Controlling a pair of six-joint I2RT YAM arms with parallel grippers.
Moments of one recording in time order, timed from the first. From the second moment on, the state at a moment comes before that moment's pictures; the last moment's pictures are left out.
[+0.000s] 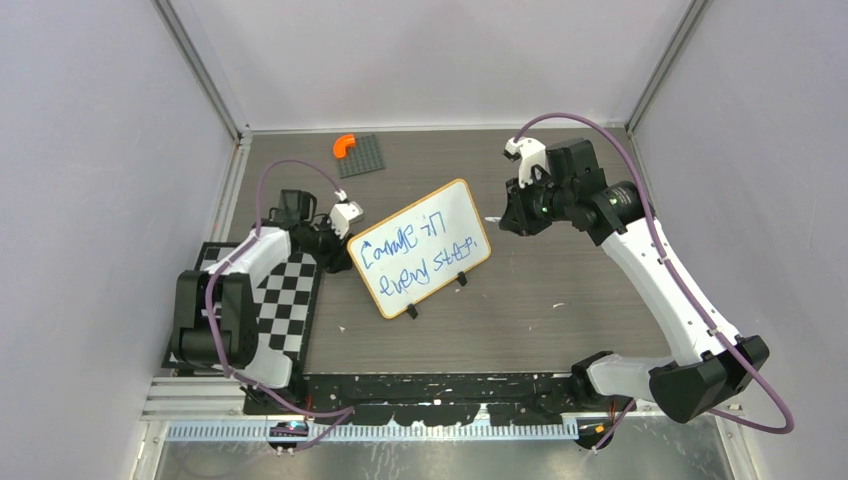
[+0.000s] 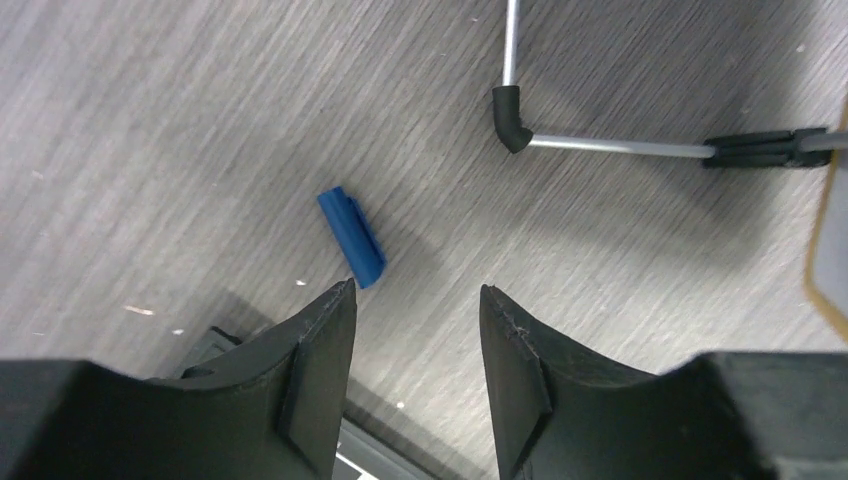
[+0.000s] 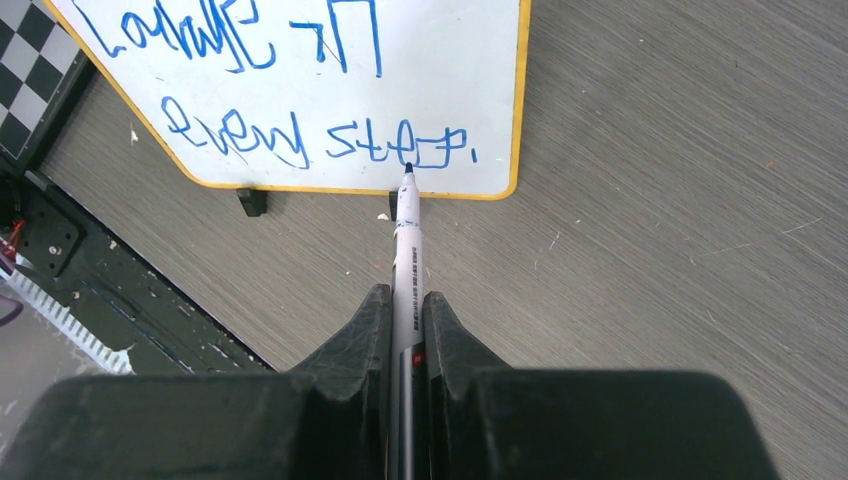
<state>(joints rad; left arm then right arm) -0.07 1.52 0.90 -0.48 0.56 0.65 0.41 1.25 1.40 -0.92 -0.28 -0.03</state>
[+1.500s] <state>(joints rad) -0.04 1.83 1.13 -0.62 0.63 1.31 0.40 1.29 1.40 -0.92 -0.27 -0.03</state>
